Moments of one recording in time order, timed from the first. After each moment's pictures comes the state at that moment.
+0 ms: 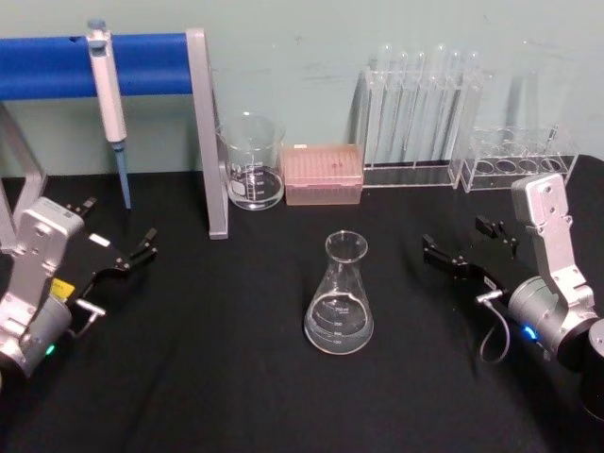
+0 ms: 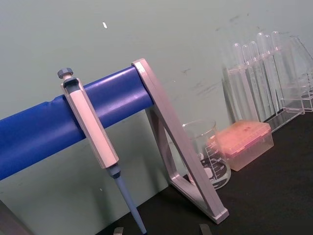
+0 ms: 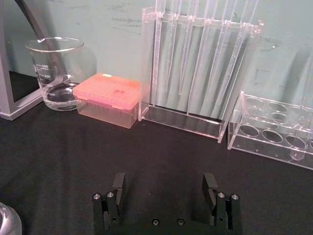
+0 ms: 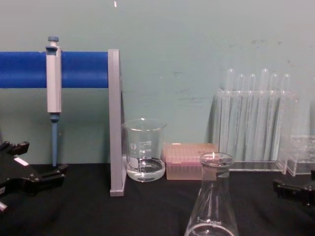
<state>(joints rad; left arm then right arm) -0.20 0.60 0.45 -1.41 -0.25 -0.12 0.03 0.21 0.38 -0.30 -1.36 0.29 0.11 0.12</state>
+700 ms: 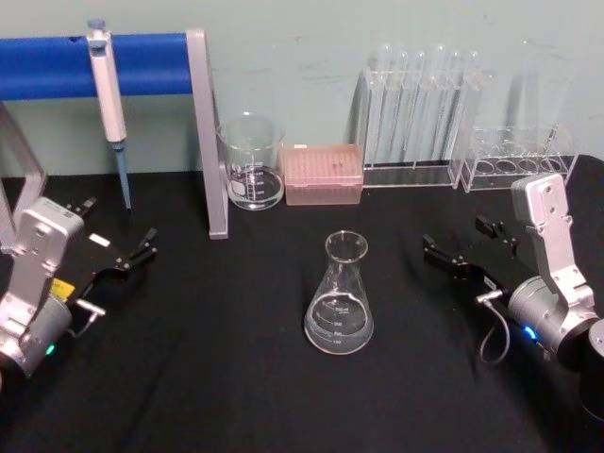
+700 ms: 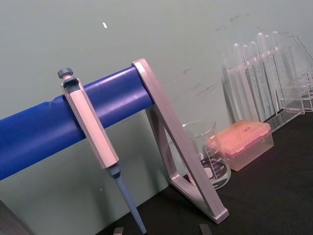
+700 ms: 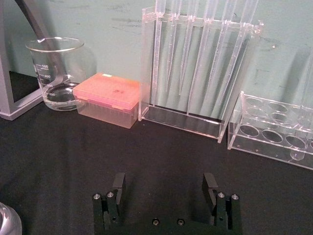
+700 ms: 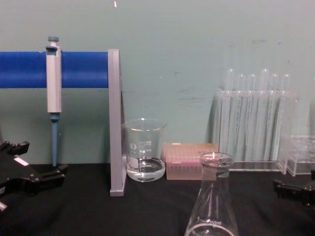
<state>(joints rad) -0.20 0.60 0.45 -1.41 -0.25 -0.12 0.03 0.21 0.38 -0.30 -1.36 0.29 0.11 0.12</state>
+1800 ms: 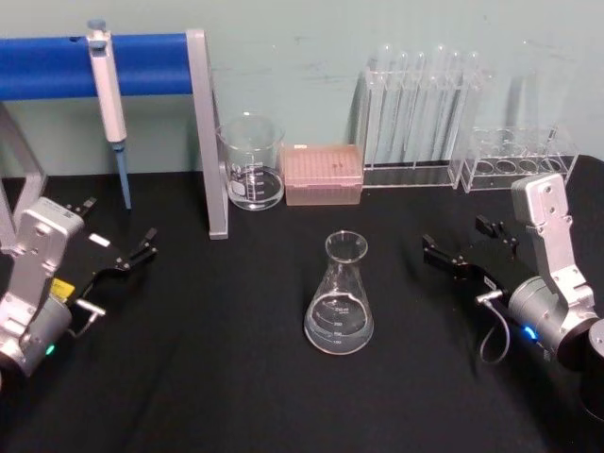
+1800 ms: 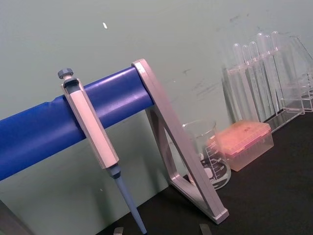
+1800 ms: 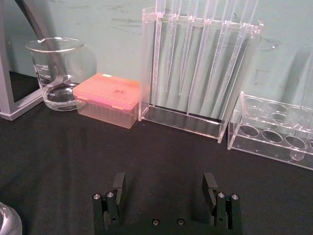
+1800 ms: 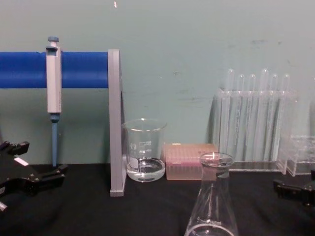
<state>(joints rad) -0.20 0.60 0.45 -1.41 -0.25 -0.12 0.03 0.21 0.38 -0.30 -1.36 0.29 0.11 0.12</state>
